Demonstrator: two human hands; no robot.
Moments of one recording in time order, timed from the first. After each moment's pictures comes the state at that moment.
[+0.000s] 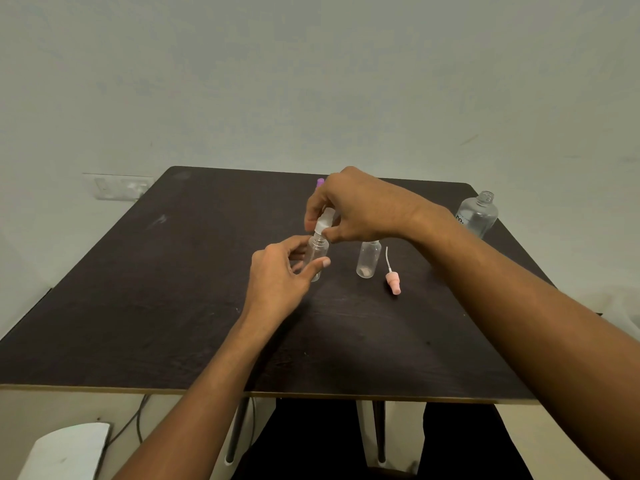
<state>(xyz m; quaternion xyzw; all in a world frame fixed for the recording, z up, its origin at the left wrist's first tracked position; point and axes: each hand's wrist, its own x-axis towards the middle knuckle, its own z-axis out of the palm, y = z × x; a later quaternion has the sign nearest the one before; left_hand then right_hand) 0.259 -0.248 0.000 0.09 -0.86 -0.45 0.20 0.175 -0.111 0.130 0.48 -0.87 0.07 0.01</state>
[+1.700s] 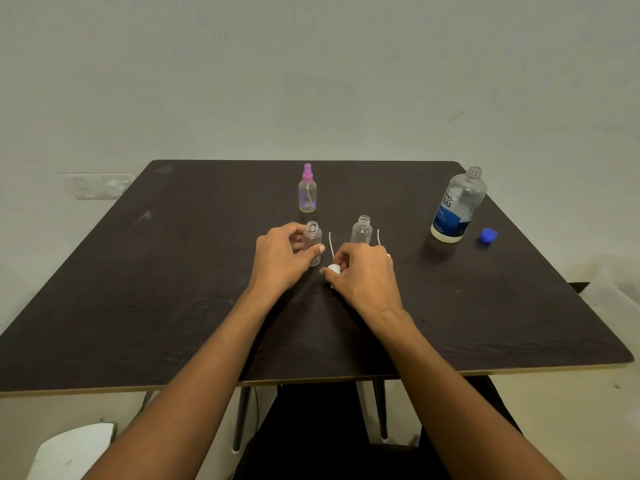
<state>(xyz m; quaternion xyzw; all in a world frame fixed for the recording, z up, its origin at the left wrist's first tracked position) 0.215 -0.252 -0.028 0.07 -0.88 -0.44 0.16 0.211 -0.089 -0.030 0.11 -0.95 0.29 0.10</state>
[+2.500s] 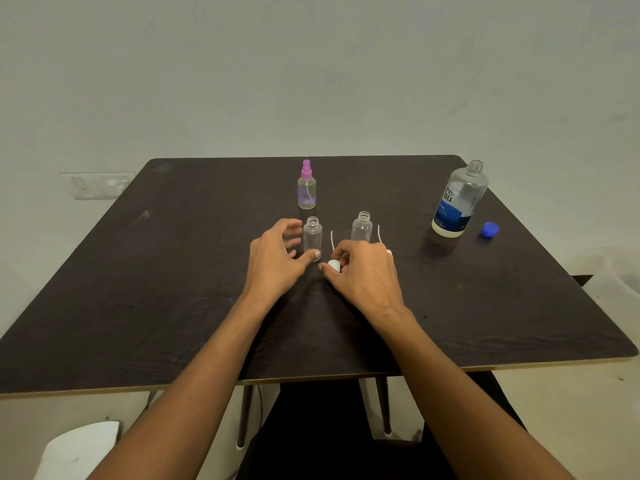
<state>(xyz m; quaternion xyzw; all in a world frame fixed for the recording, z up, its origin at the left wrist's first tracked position) 0.223 -0.258 -0.034 0.07 -0.86 -0.47 0.16 0.212 -0.089 -0.029 0.11 -0.95 0.28 0.11</state>
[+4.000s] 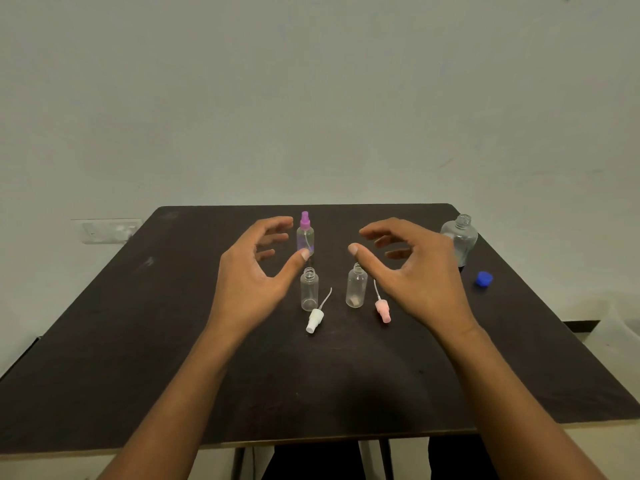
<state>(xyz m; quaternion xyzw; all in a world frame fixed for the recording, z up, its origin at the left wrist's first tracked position) 0.260 -0.264 0.056 -0.04 -0.82 -0.49 0.30 0.219 -0.032 0.081 0.21 -0.85 0.43 0.23</state>
